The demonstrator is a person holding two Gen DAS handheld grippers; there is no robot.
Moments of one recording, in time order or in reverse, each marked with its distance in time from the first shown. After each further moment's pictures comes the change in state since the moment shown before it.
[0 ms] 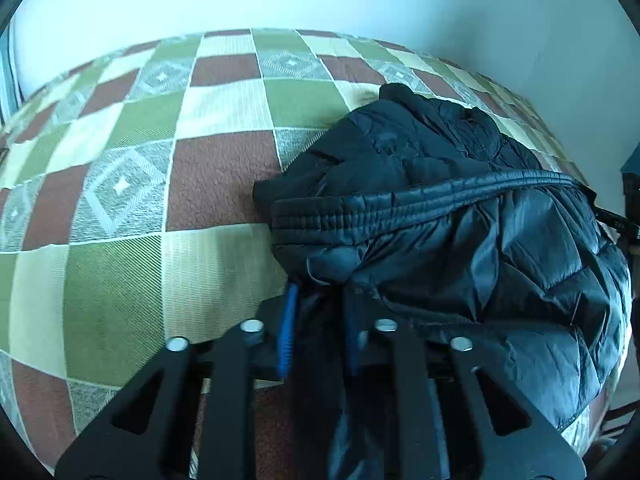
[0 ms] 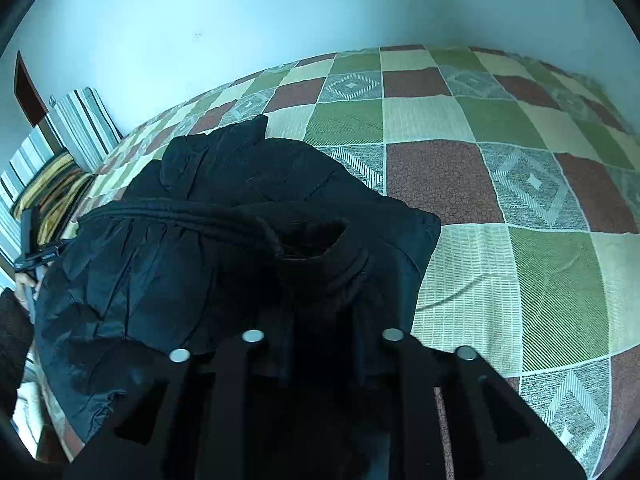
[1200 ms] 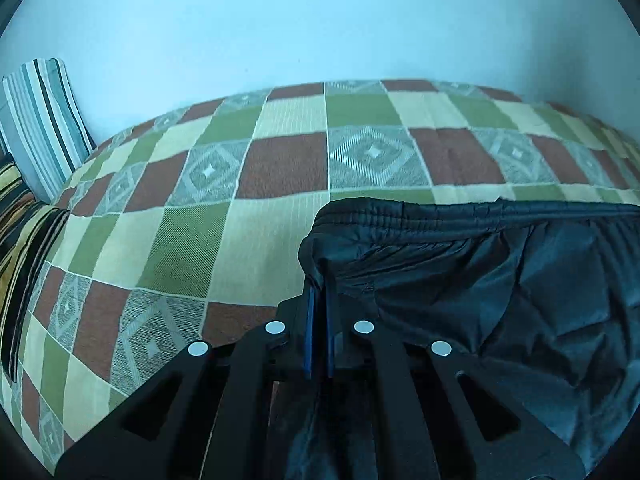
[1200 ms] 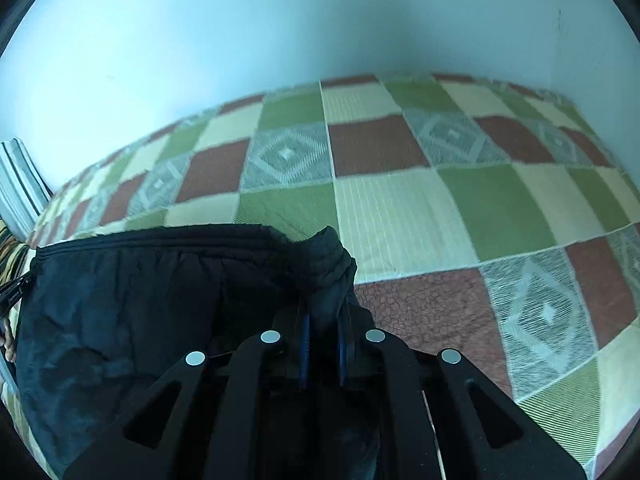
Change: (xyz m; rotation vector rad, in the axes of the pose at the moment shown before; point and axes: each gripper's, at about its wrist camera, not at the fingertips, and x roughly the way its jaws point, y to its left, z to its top) left arm 0.078 -0.010 0.132 -0.058 -0.096 0.412; right arm 0.090 -0.022 0.117 0.142 -0.055 -0.215
